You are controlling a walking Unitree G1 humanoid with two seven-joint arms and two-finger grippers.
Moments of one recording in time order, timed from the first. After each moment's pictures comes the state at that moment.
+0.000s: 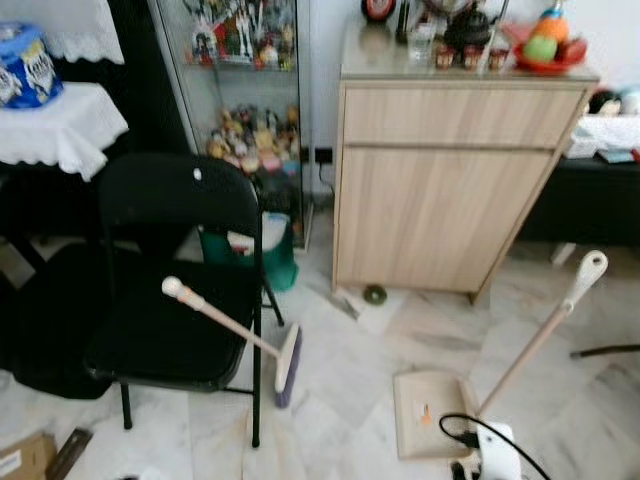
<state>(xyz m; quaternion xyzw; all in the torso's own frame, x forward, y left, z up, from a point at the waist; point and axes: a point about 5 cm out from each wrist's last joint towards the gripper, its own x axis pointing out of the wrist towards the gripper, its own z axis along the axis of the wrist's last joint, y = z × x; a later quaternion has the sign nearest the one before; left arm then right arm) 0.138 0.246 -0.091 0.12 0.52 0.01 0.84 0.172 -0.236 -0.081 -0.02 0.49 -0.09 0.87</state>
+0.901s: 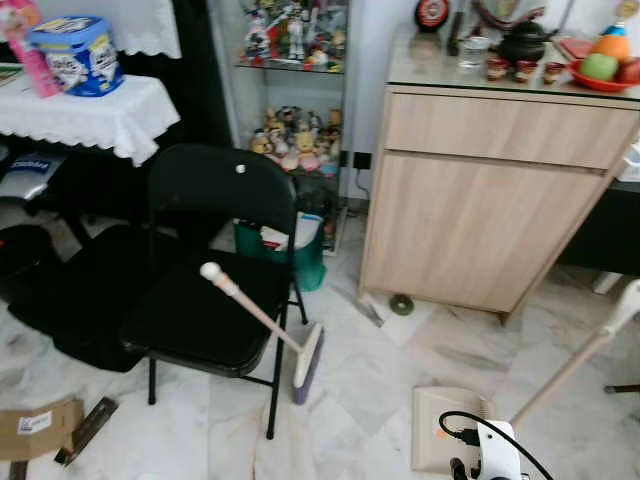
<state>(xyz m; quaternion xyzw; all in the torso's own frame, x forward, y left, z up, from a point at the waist) 0.127 0.251 -0.094 0.12 0.53 0.02 0.84 0.175 -0.232 -0.081 -0.02 0.49 -0.08 0.87</state>
